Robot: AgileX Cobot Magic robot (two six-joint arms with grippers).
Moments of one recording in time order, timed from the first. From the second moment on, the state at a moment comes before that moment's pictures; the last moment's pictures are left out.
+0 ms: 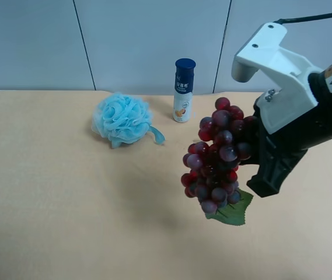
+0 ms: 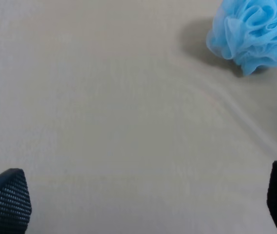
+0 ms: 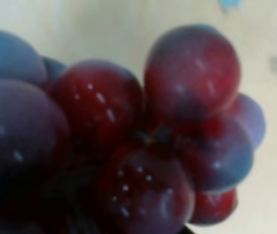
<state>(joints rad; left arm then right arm) 0.10 0.00 -0.50 -0.06 1.06 0.07 0.68 1.12 -0.82 0.15 0.79 -0.31</state>
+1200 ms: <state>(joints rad) 0.10 0.00 -0.50 -0.06 1.06 0.07 0.36 1.16 -0.74 -0.16 0.70 0.04</state>
